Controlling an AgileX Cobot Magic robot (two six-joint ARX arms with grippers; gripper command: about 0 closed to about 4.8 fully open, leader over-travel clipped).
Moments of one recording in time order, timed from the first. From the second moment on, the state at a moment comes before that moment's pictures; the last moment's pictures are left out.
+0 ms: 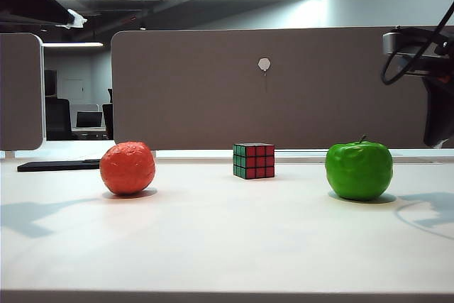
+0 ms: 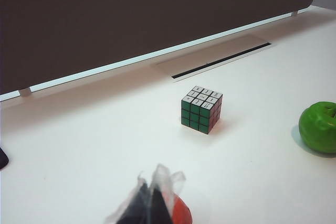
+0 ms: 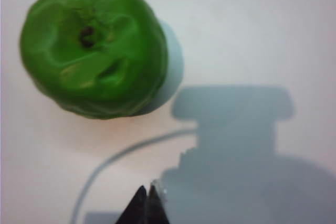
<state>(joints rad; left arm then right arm) -0.12 0.93 0.52 0.26 0.48 0.14 0.19 1.26 0.81 -0.50 -0.10 -0.08</state>
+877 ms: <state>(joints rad) -0.12 0.93 0.52 0.26 0.48 0.14 0.19 1.38 0.81 -0.48 -0.18 -0.08</state>
